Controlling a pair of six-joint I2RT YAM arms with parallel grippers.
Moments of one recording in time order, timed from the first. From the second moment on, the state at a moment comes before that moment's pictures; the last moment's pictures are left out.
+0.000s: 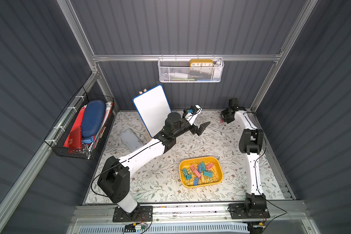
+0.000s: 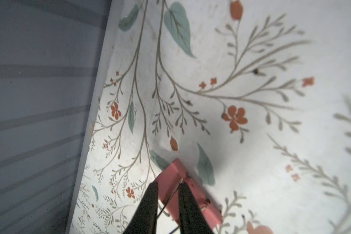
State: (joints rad) left arm -0.73 1.63 1.28 0.34 0.33 0.17; right arm -0.02 2.65 2.44 -0.78 -0.15 1.04
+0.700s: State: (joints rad) left arm -0.74 1.63 1.28 0.34 0.33 0.17; right arm 0.14 2.32 2.07 -0.70 0.07 0.49
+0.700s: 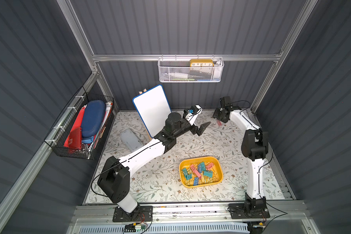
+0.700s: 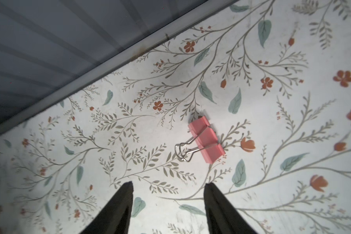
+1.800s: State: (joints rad) left arm -0.75 1.63 1.28 0.34 0.32 0.17; right arm 0.14 2.45 2.25 -0.95 0.27 0.43
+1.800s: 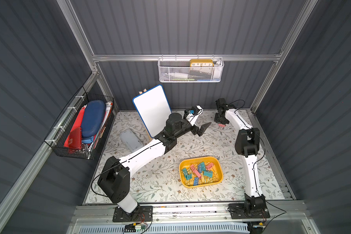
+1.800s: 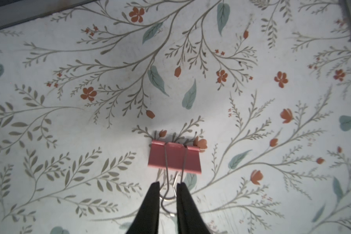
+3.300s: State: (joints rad) left arm -0.75 1.63 1.28 0.34 0.31 0.18; right arm 0.05 2.28 1.74 -0.38 -0.11 1.20
